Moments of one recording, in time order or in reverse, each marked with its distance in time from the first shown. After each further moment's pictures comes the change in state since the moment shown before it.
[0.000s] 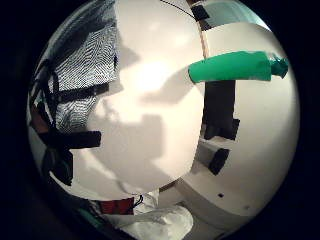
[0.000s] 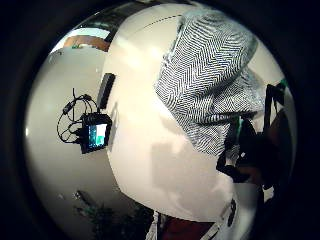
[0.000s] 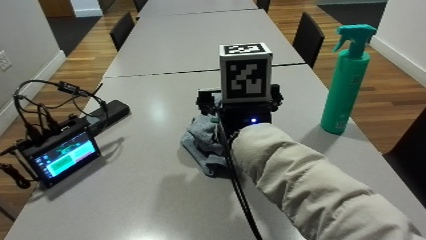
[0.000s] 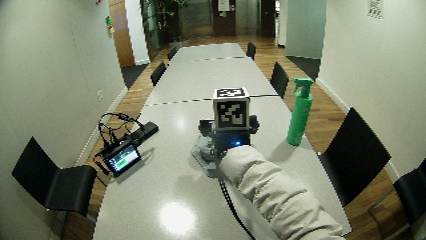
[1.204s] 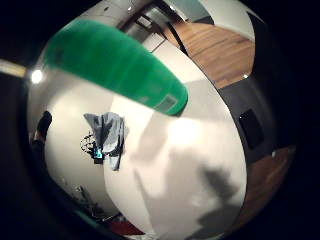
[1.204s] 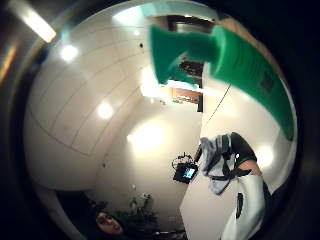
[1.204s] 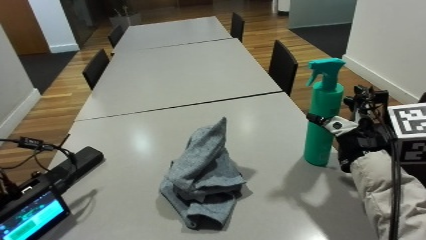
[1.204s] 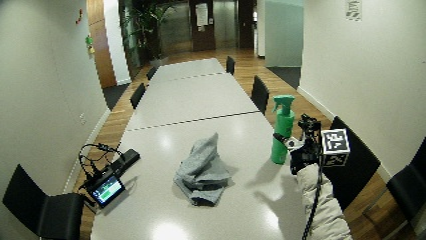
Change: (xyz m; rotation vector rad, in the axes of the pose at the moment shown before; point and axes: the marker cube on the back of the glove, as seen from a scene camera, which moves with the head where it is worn) arm 0.207 0.013 0.039 0.505 -1.221 -0.039
